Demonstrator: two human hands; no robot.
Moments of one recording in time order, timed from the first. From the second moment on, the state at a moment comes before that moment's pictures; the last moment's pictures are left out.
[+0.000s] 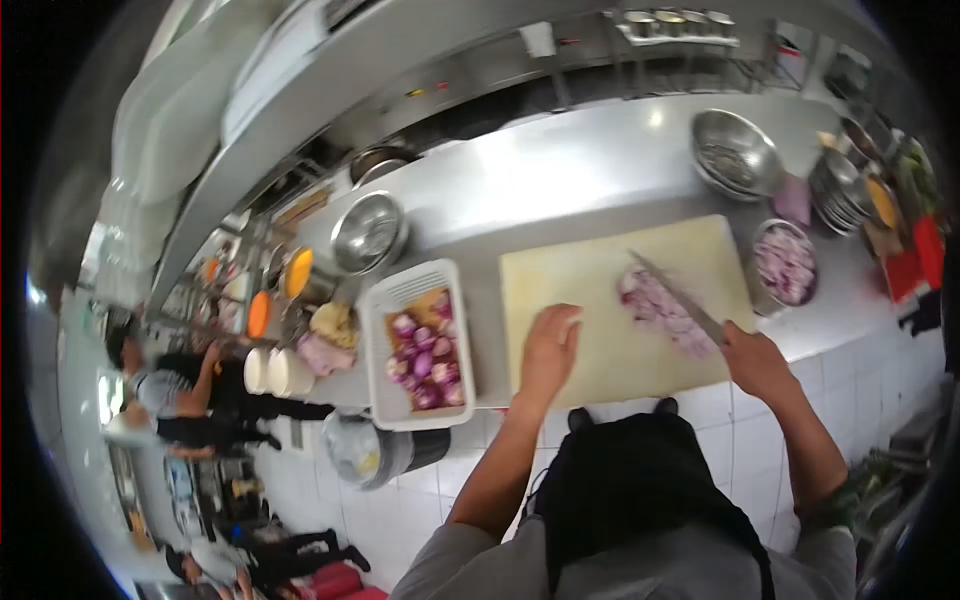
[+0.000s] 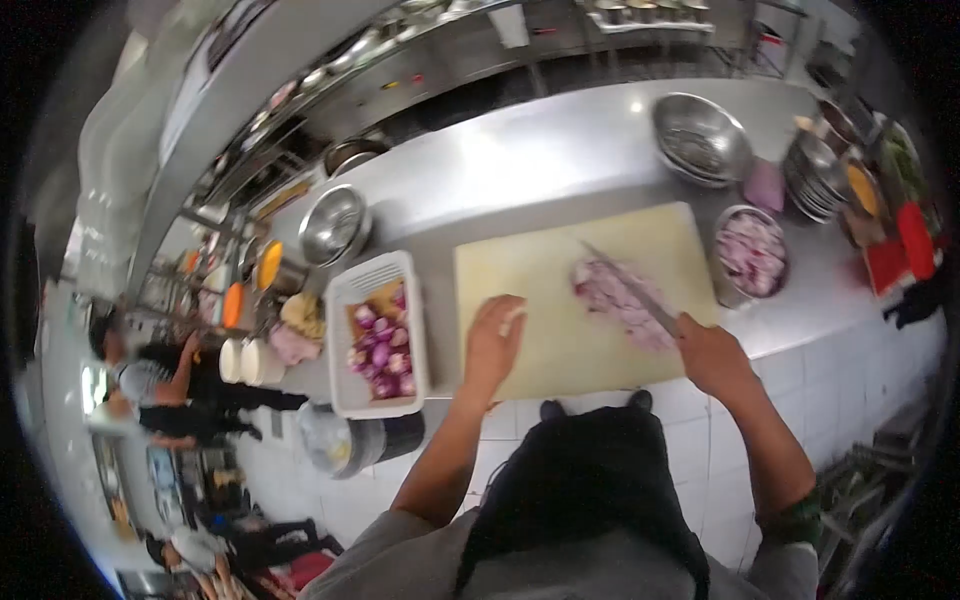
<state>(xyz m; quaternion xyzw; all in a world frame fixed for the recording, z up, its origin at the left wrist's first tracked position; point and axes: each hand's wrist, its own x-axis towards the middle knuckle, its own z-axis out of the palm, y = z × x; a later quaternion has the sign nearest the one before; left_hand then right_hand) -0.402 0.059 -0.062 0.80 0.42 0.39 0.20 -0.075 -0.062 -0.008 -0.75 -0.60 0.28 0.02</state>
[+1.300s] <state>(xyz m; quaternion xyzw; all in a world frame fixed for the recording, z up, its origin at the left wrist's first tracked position) -0.677 0.086 -0.057 0.73 0.68 0.02 -0.05 -0.167 -0.081 -0.034 -0.66 -0.63 0.40 0.06</state>
